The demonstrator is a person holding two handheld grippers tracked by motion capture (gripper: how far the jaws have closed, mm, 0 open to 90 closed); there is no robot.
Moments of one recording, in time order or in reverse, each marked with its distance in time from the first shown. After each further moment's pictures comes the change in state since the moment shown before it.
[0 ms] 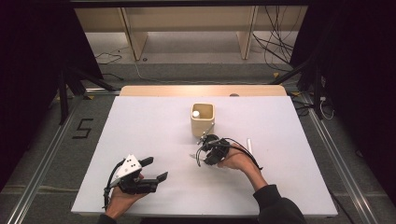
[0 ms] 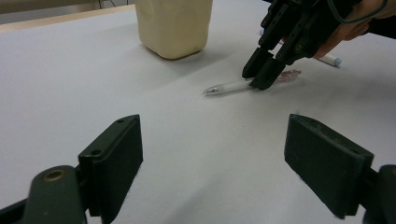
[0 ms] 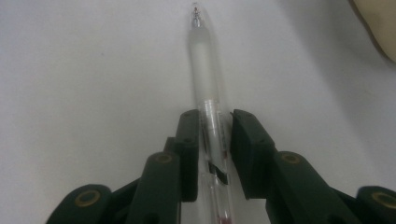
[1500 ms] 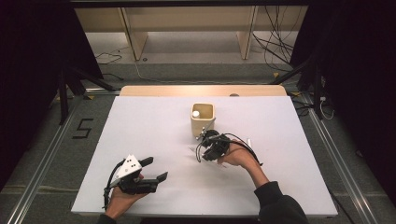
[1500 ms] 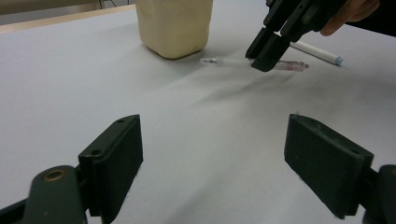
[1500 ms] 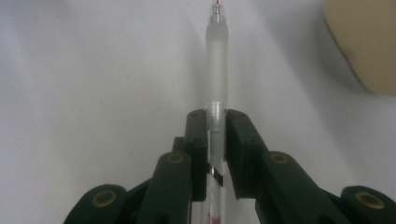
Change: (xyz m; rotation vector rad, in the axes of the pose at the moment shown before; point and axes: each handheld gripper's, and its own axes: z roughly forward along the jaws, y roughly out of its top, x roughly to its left) left arm 0.000 0.000 0.000 0.004 0.005 0.005; right arm -0.003 0.007 -0.022 -0.064 0.039 -0.011
